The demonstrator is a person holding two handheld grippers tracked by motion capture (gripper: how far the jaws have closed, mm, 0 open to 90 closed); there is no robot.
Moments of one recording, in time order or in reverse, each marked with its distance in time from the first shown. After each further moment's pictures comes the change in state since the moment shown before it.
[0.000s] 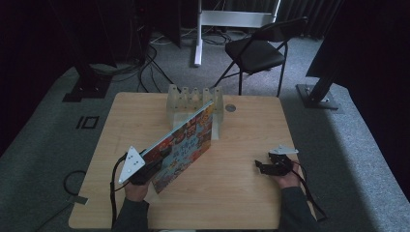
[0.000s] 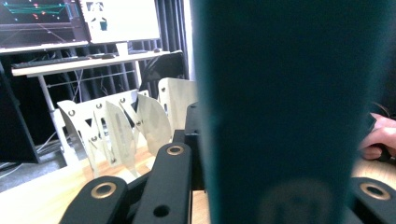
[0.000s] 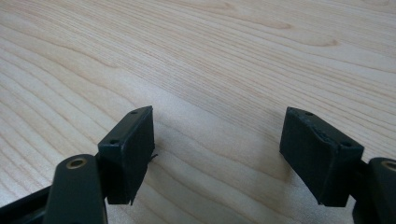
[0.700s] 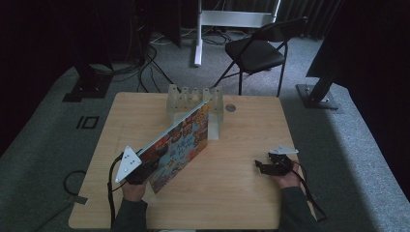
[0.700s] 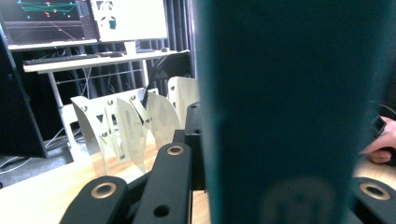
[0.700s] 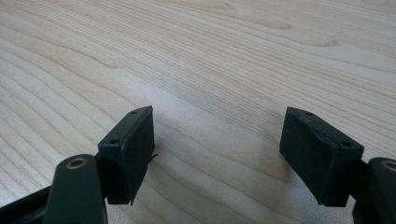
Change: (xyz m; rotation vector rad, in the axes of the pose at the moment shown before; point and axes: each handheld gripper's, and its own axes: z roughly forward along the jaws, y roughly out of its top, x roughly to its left) left arm 0.006 -0.001 -0.005 -0.005 0.031 -0.023; right arm 0.000 0.000 0.000 -0.001 0.000 0.000
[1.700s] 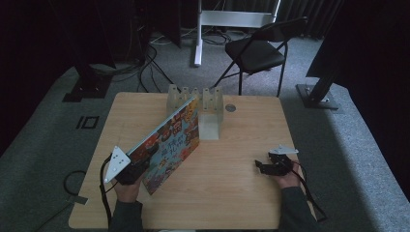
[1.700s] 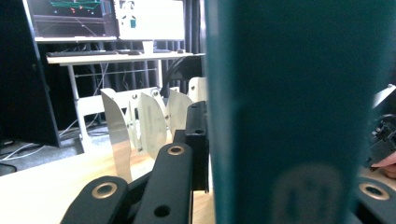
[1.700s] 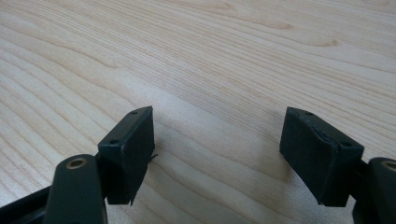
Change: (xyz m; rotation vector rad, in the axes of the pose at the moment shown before) left arm 0.014 -0.003 -0.015 -0.016 0.060 -0.063; right arm 0.000 0.000 0.000 0.000 0.000 0.001
